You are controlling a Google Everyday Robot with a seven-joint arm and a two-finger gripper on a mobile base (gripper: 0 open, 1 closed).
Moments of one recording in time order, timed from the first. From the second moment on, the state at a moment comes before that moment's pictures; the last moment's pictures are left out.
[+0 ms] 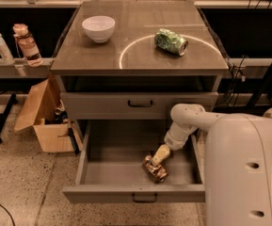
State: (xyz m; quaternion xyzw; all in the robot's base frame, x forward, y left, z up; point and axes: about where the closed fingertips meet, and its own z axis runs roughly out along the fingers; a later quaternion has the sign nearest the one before) arm 0.607 -0.161 0.395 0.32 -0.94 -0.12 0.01
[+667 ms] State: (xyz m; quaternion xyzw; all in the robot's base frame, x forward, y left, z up) arm 0.596 -0.158 0.393 0.34 -0.93 -0.13 0.03
